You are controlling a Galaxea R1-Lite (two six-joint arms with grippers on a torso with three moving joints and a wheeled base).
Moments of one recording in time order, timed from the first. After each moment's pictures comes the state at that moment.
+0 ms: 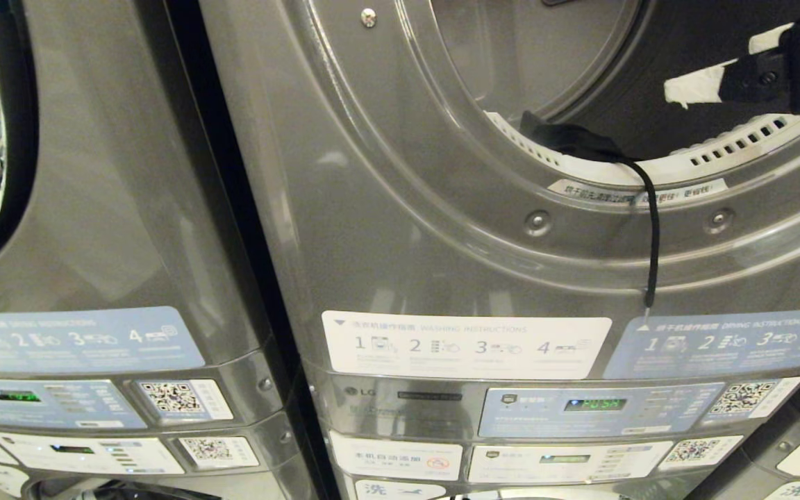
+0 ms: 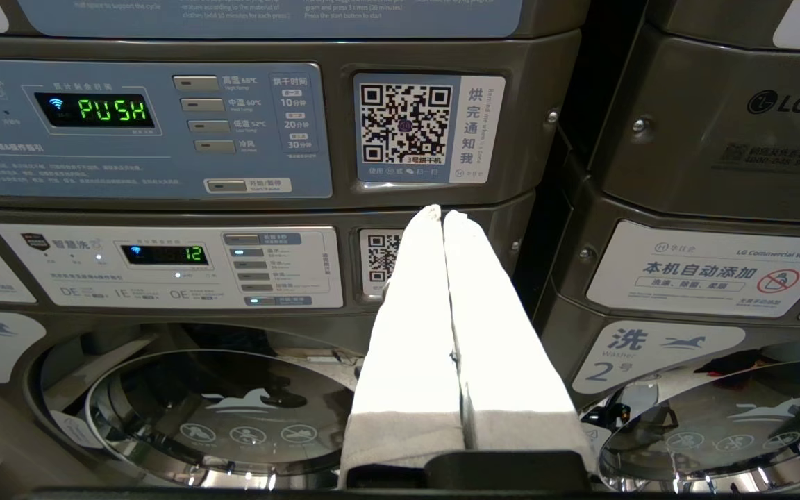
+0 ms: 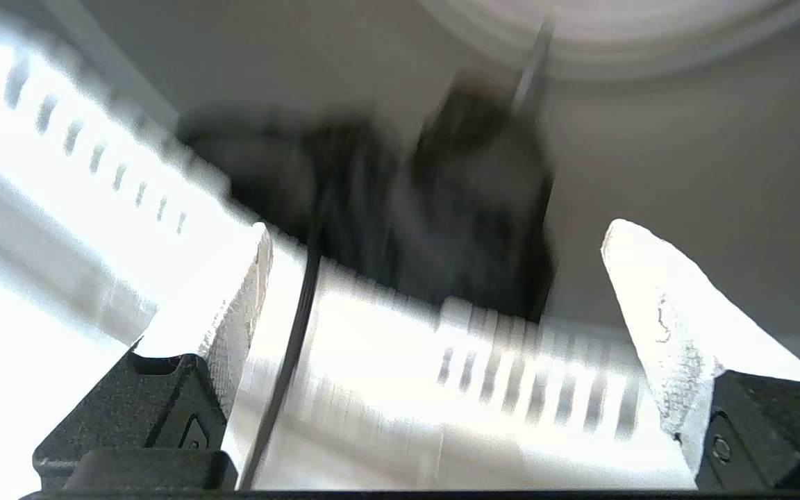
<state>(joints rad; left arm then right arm) 0.00 0.00 0.00 -0.01 0.00 0.00 0.38 1.45 -1.81 0.52 -0.07 -0.29</state>
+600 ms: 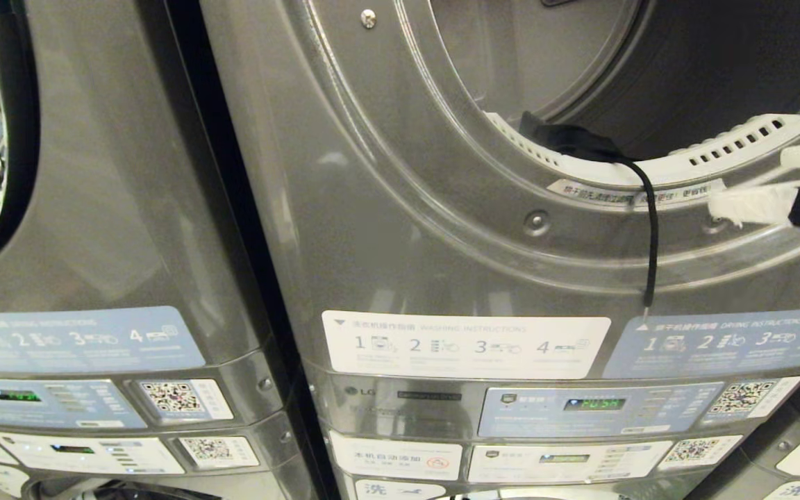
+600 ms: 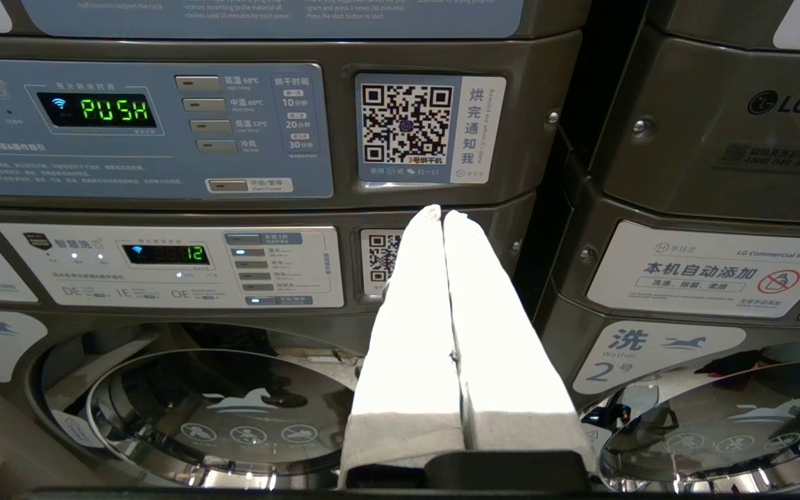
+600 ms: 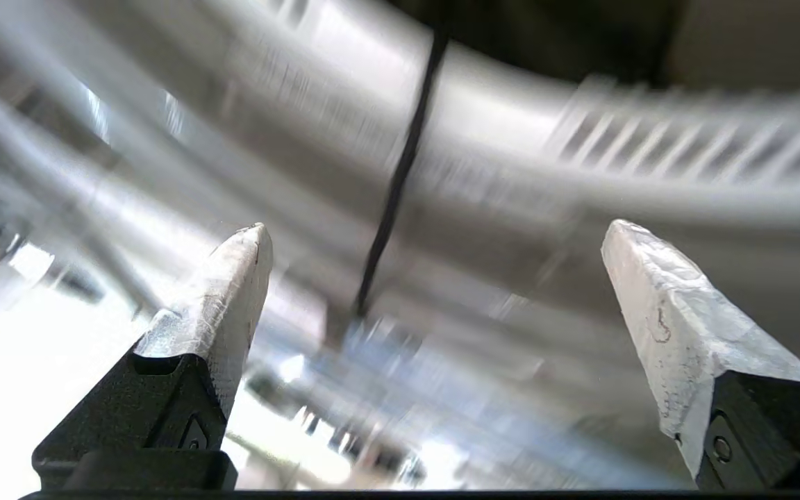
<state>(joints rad) 0.00 0.00 0.00 -0.01 0.00 0.00 0.46 1.23 -1.46 0.53 -0.05 -0.15</state>
